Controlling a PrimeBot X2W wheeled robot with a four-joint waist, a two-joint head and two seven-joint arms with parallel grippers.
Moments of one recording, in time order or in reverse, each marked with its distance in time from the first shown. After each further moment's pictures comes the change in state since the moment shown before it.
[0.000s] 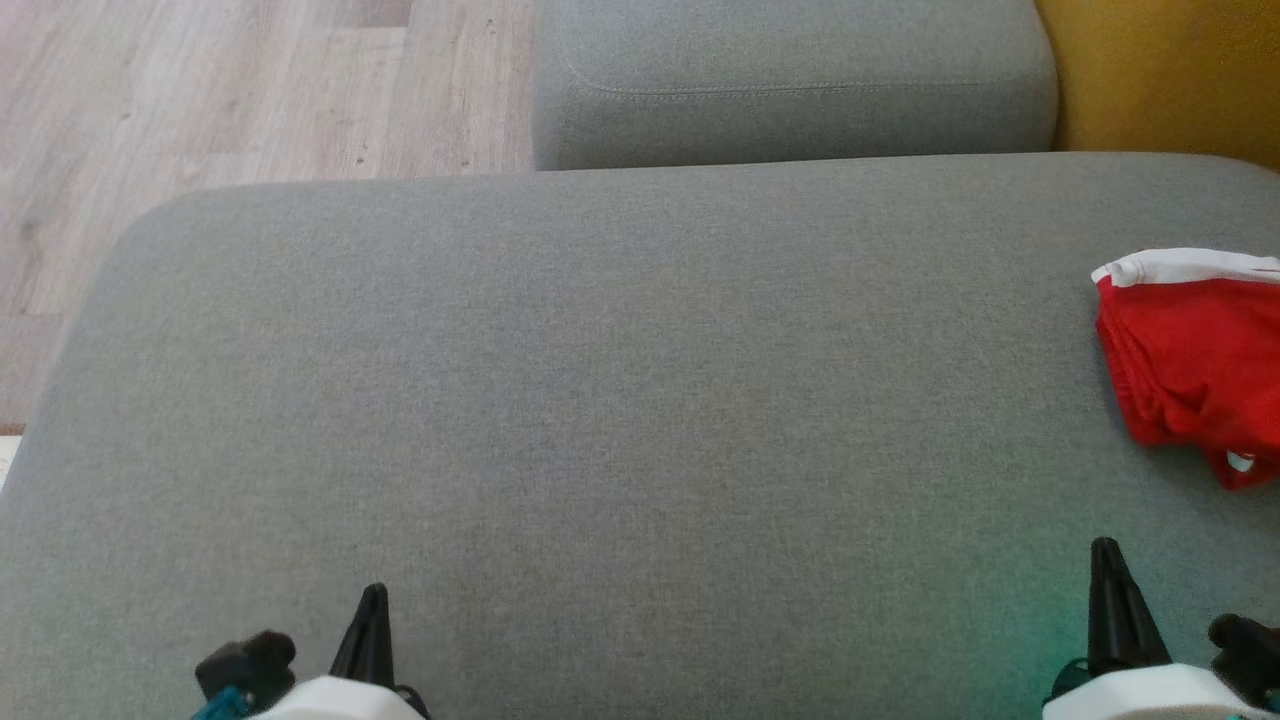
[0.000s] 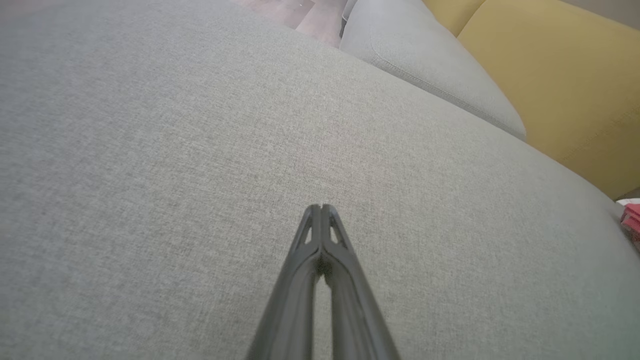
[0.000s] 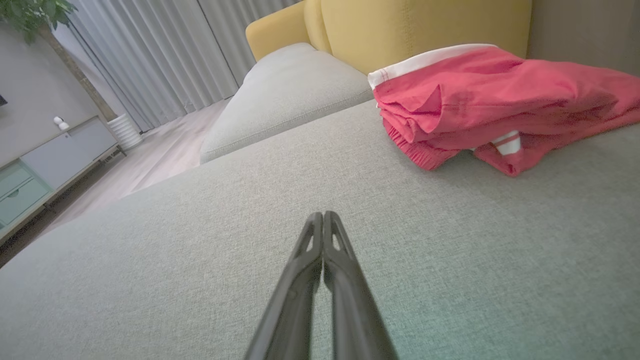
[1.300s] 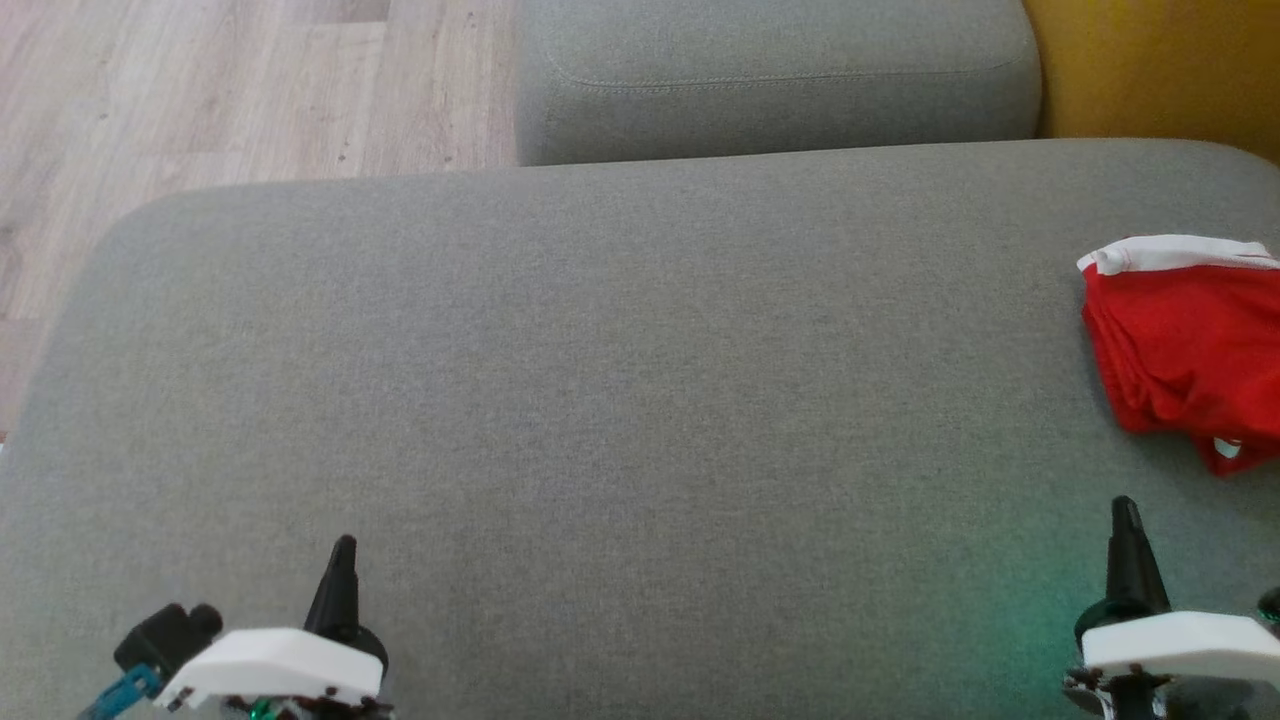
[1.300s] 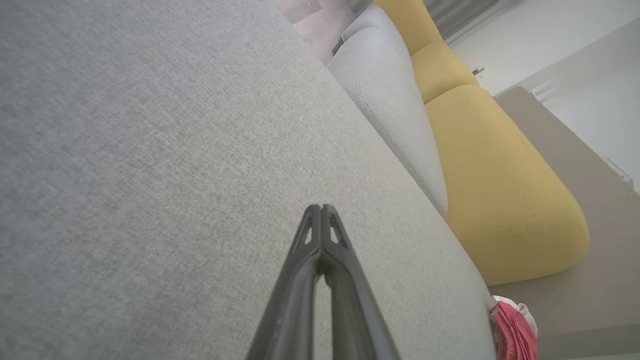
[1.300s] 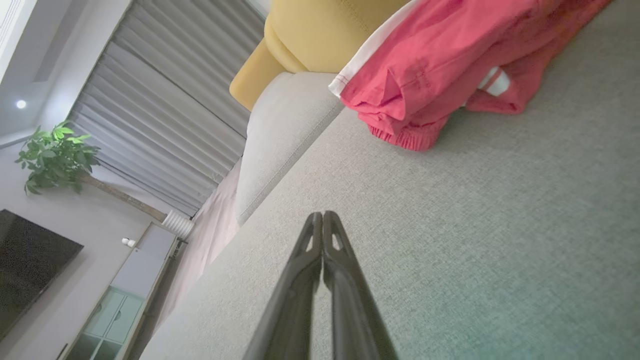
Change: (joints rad) left arm -0.063 0.004 0.072 -0.020 -0.440 -0.065 0.095; right arm -0.081 0.000 -0.009 0.000 0.476 0.000 0.110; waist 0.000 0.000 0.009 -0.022
